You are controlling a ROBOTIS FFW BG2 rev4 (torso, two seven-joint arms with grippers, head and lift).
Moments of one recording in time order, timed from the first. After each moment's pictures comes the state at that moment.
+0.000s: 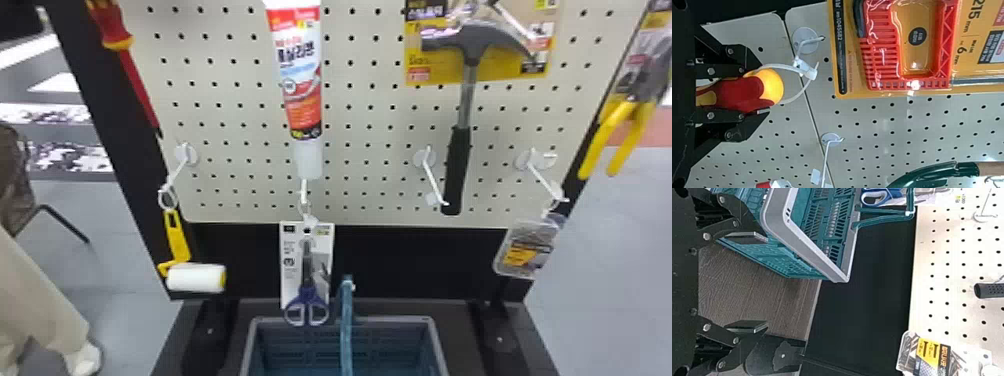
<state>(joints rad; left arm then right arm) -0.47 0.65 0.33 -2.42 1.04 1.17 -0.06 0.85 -0.05 -0.11 -2.02 0.06 -0.13 0.38</state>
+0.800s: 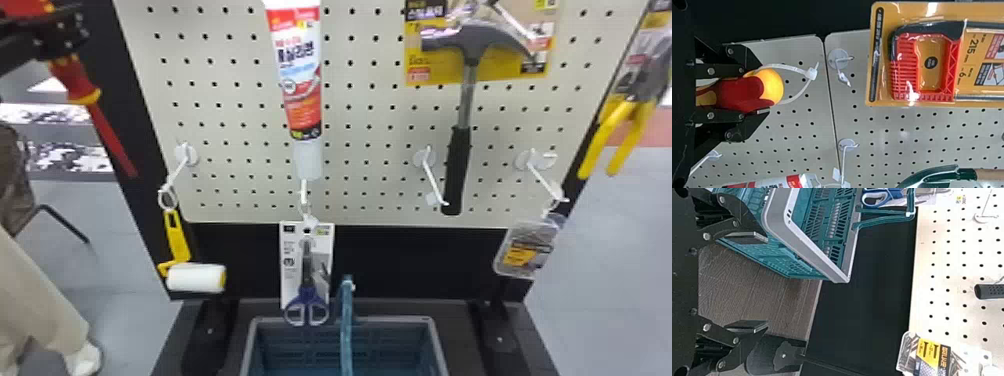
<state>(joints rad) -0.17 0.56 0.57 -2.62 1.12 1.15 0.03 0.86 -0.05 -0.11 -2.03 0.07 -0.13 0.38</state>
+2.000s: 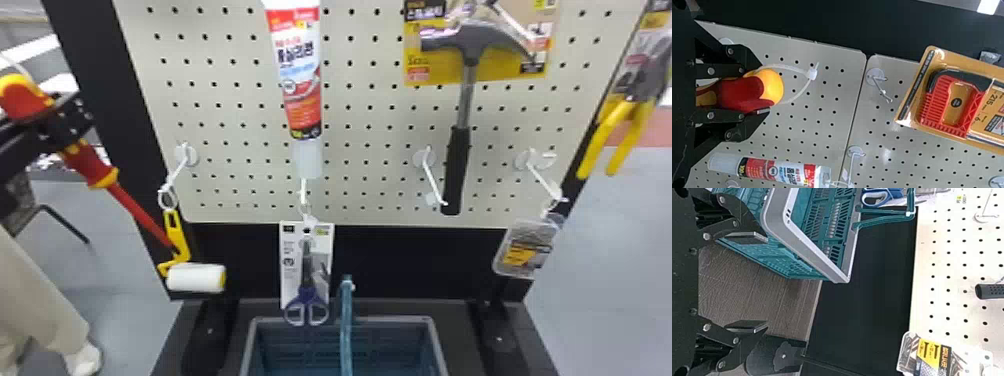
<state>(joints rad) 0.12 0.22 0.66 -2.78 1.12 1.08 0.07 0.85 -0.05 -0.11 -2.03 0.07 -0.12 0.38</state>
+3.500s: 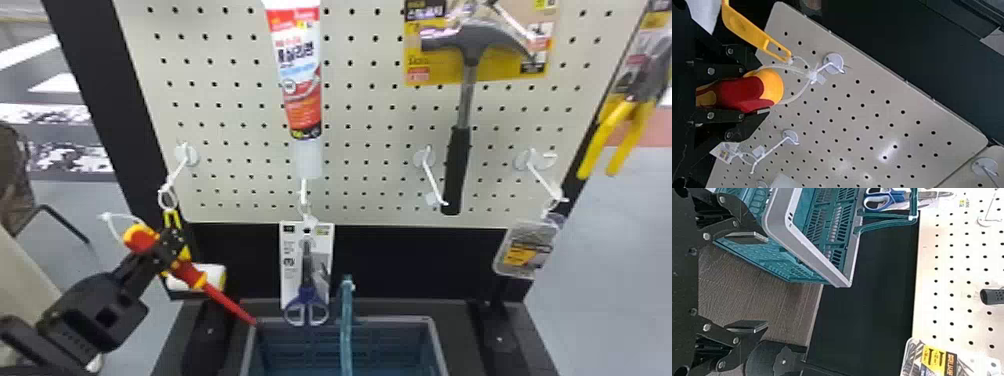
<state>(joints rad) 0.43 0.05 0.30 -2.43 0.83 0.61 -0.17 0.84 -0.04 -0.11 -2.01 0.07 -0.12 0.40</state>
